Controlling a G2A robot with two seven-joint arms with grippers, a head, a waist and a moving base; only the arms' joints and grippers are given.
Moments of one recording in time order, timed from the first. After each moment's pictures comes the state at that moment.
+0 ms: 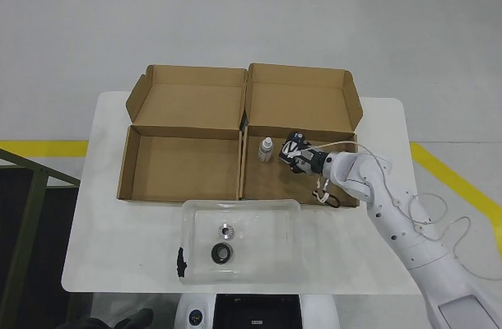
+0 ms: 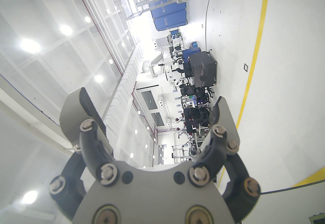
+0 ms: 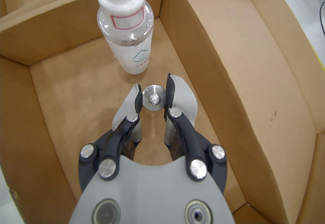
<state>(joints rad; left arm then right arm) -0.29 -0.19 -0.48 -1.38 1.96 -0.31 0.15 -0.84 -1.15 0.96 -1.37 -1.28 -0.61 0.39</state>
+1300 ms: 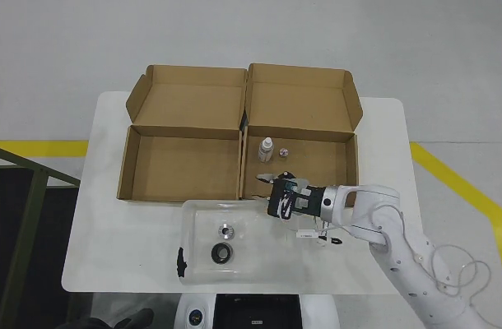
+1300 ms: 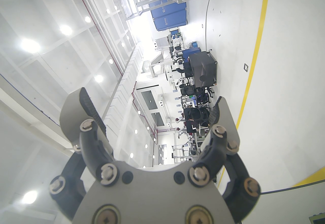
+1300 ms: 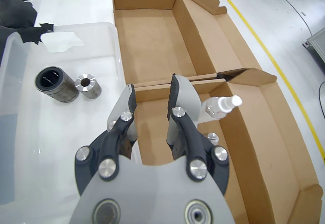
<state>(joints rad) -0.29 -0.19 -0.48 -1.38 1.96 -0.31 0.15 -1.14 -1.10 1.05 -1.90 -1.29 -0.77 0.35</state>
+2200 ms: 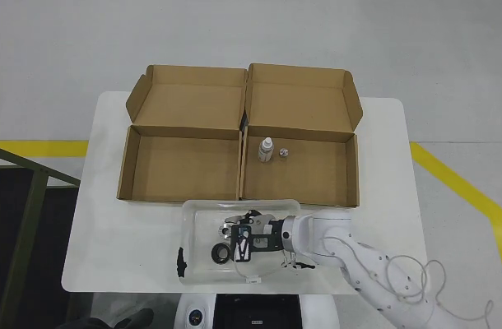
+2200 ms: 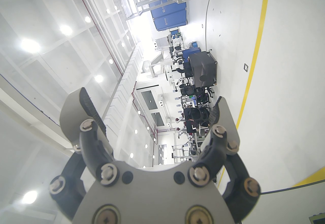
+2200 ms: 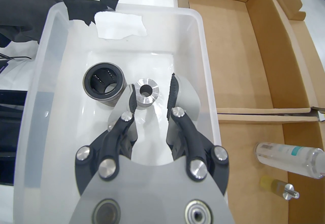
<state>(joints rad) -0.29 -0.19 -0.48 -1.38 1.96 -0.31 0.15 -1.11 -1.14 0.79 -1.84 -1.43 -0.74 0.39</state>
